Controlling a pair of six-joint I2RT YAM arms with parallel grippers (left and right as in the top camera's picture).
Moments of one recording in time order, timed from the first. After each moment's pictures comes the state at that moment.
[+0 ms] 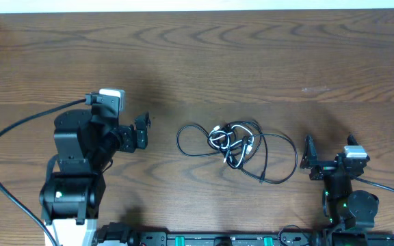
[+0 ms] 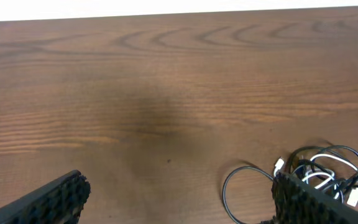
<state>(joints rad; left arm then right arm) -0.01 0.84 0.89 -0.65 0.21 0.04 -0.04 0.01 0.01 -0.07 -0.06 0.05</state>
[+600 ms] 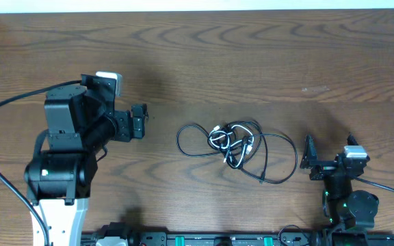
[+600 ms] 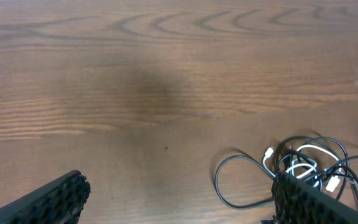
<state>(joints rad) -0.01 1.00 1.15 -0.88 0.21 0.04 -0.04 0.01 0.01 -0.07 -0.06 0.05</state>
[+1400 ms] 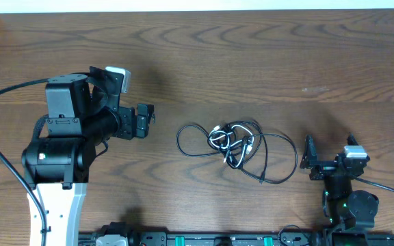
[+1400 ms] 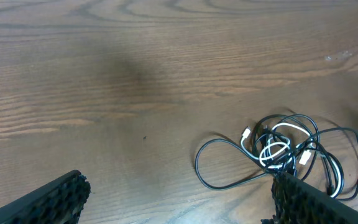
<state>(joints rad) -0.01 1.09 1.25 -0.99 0.31 0.10 -0.04 0.01 0.01 -0.07 -0.06 0.05</state>
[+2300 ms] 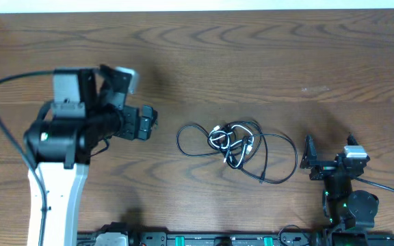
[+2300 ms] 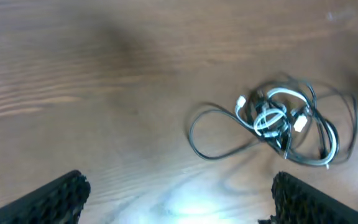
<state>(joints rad) -0.04 1.20 1.35 -1.15 0.31 0.17 -0.04 0.01 0.01 -0.07 -0.06 0.05</state>
